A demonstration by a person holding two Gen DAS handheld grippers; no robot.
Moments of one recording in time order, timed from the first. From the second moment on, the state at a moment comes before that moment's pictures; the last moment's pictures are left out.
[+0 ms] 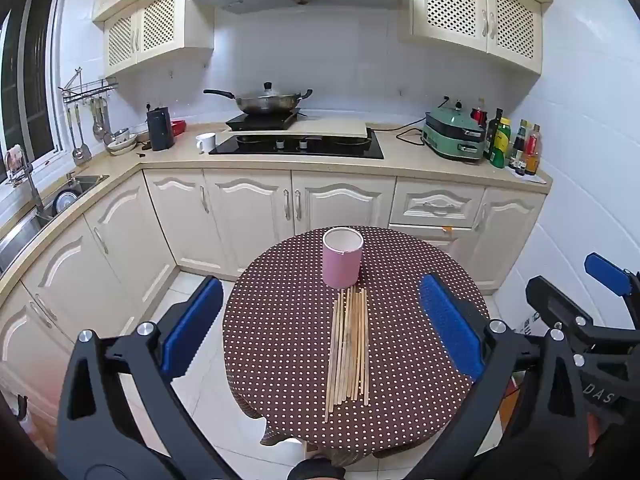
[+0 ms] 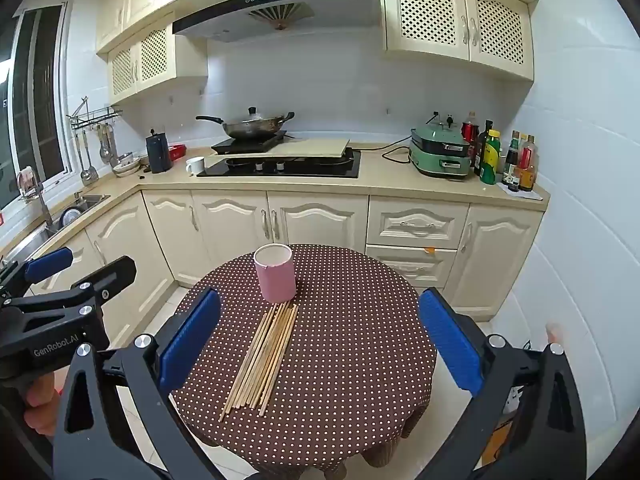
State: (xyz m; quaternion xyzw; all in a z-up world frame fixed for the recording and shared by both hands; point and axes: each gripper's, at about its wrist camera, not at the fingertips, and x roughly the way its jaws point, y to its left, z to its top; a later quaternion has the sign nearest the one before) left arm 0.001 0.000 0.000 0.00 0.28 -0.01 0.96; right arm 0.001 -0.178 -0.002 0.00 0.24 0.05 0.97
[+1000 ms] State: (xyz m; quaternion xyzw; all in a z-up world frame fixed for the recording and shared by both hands) left arm -0.001 -0.003 0.008 0.01 0.26 -0.02 0.96; right arm -0.003 -0.182 -0.003 0.01 0.25 0.05 0.97
